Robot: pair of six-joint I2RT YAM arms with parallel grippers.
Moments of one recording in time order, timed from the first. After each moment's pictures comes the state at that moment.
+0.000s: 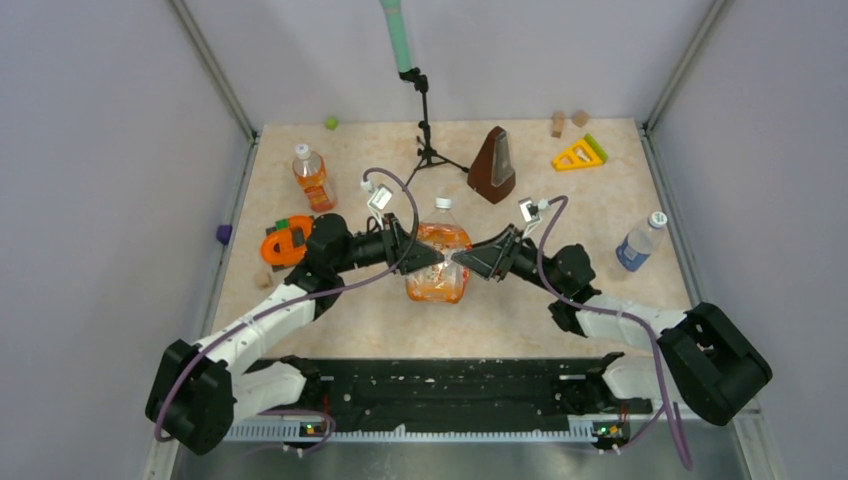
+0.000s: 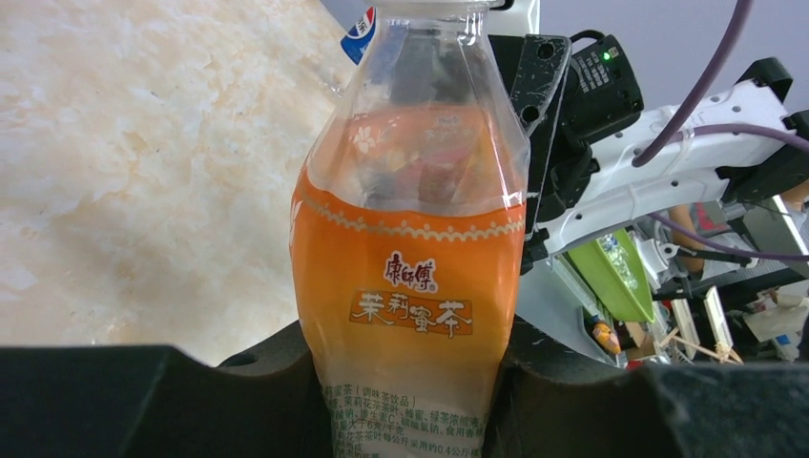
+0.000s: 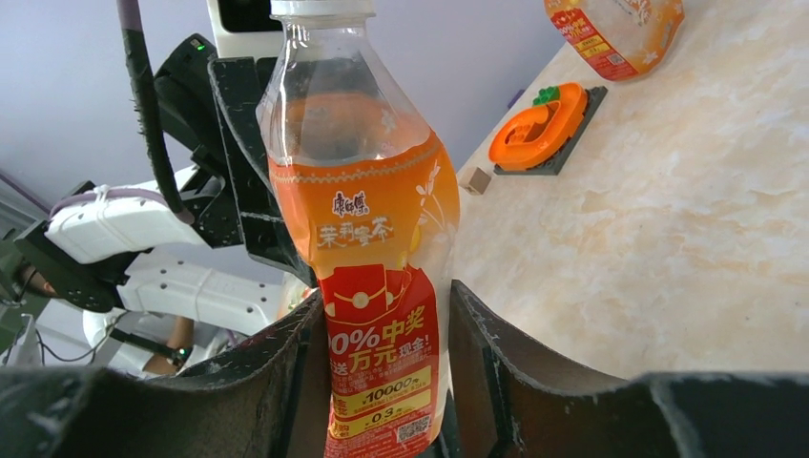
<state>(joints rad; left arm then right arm) -0.51 1.10 0.60 0.48 0.76 -0.77 0.63 1.23 0.35 1.10 -0.49 0.96</state>
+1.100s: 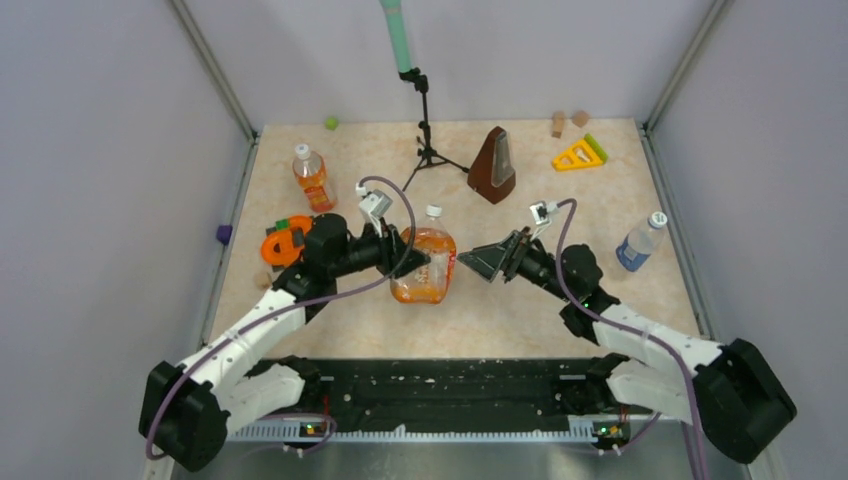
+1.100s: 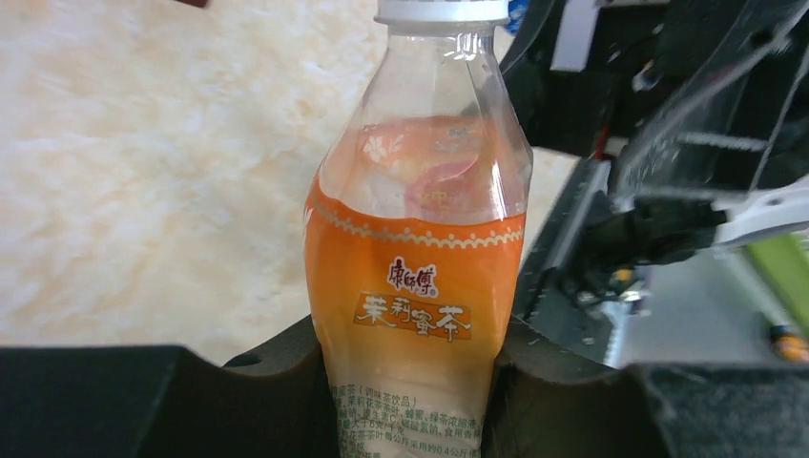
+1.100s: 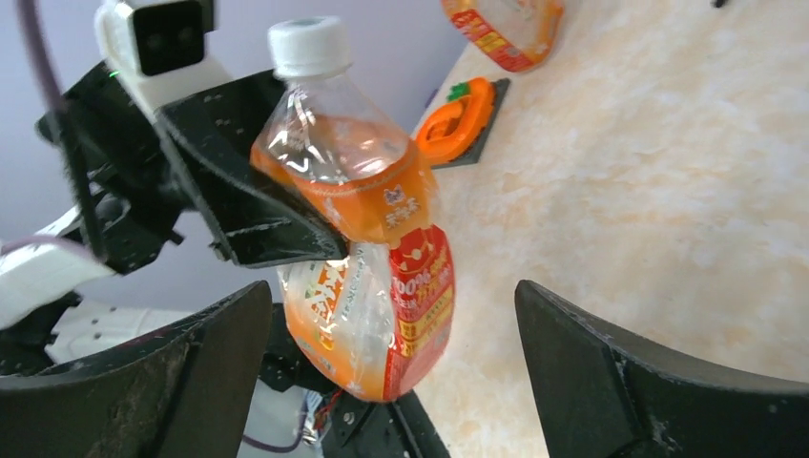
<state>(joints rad) -0.51 1.03 0.65 0.14 0.60 -0.47 0.62 1.05 0.35 0.78 -0.38 0.88</state>
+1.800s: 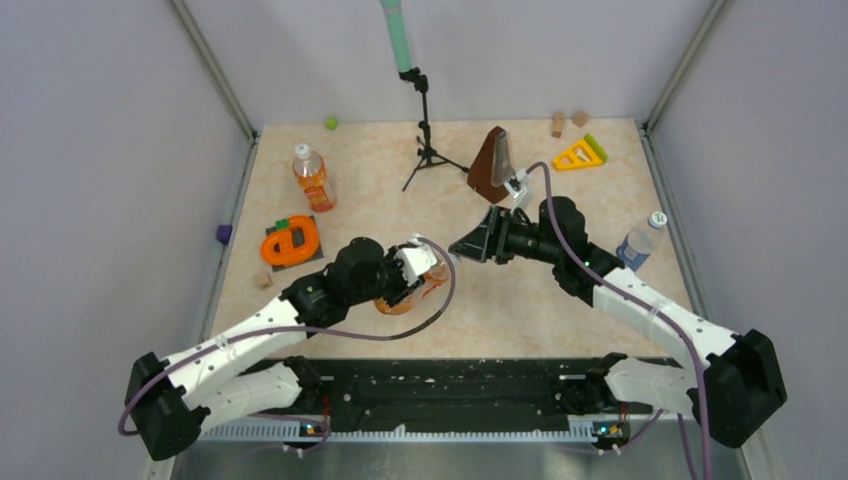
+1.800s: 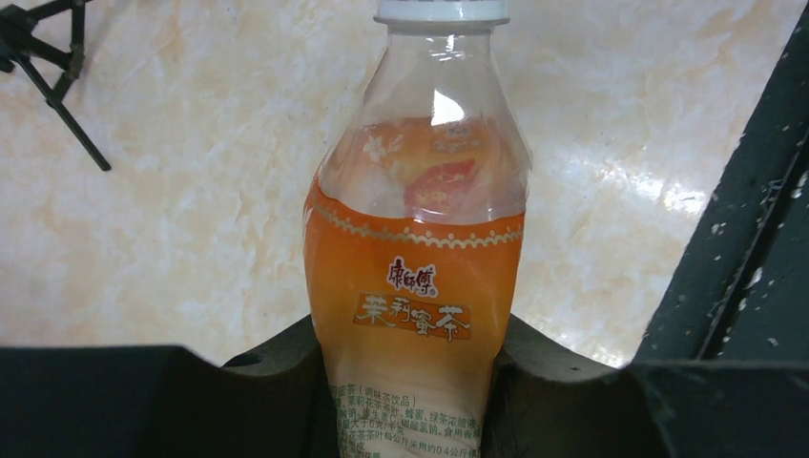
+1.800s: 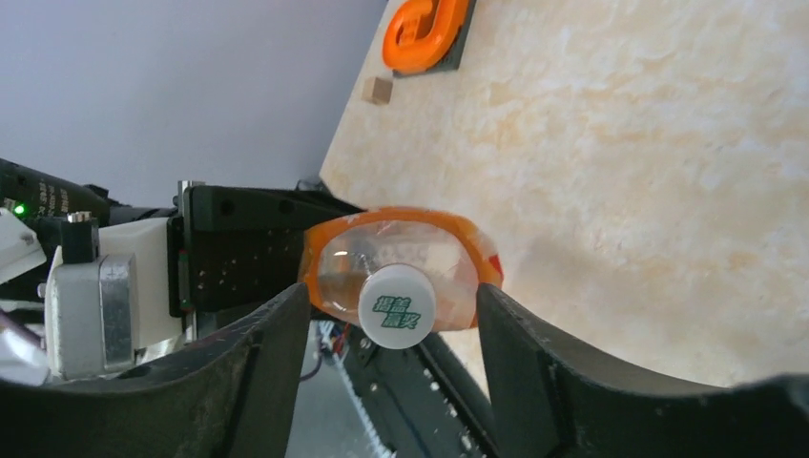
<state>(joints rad) -0.82 0.96 0.71 -0.27 0.13 0.27 0.61 1.10 0.76 0.07 -0.45 0.78</state>
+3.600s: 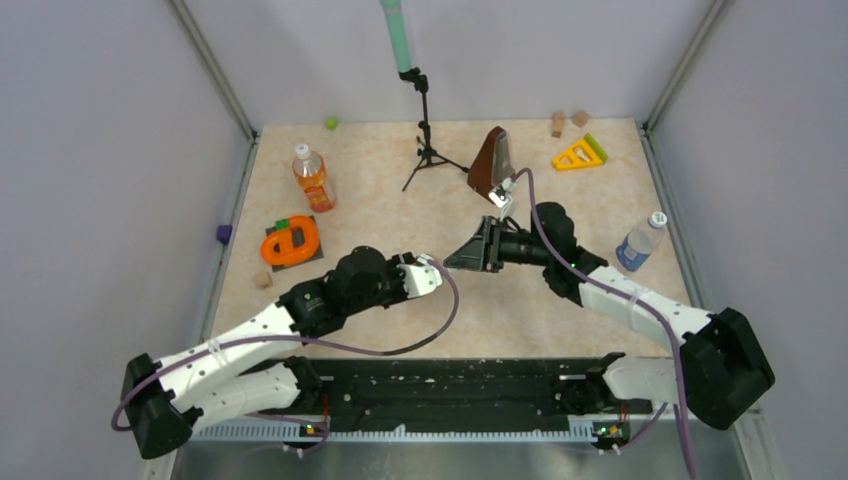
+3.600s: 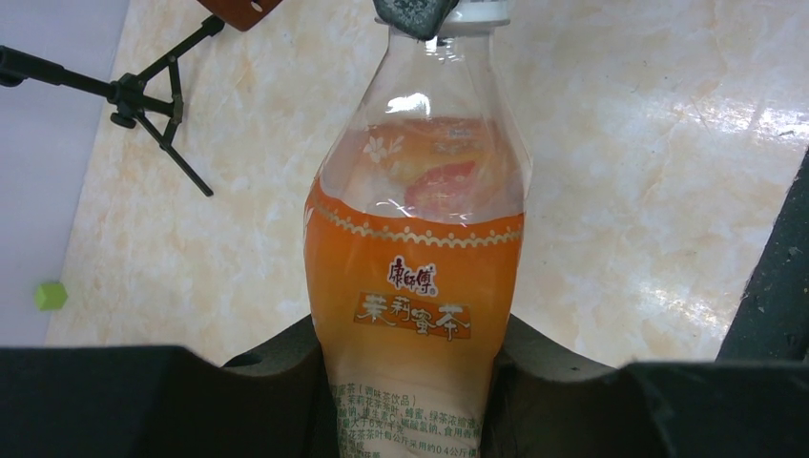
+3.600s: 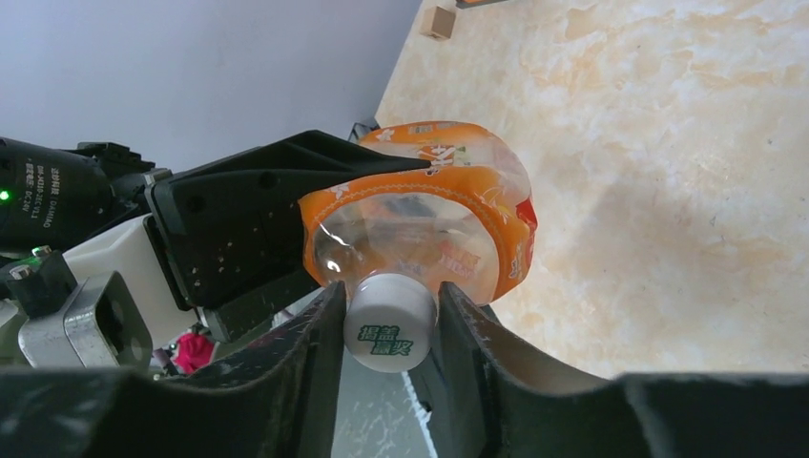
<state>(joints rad) -0.92 0.92 0.71 -0.31 -0.02 0.53 0.61 1.20 0.69 0.26 -0.67 0.88</state>
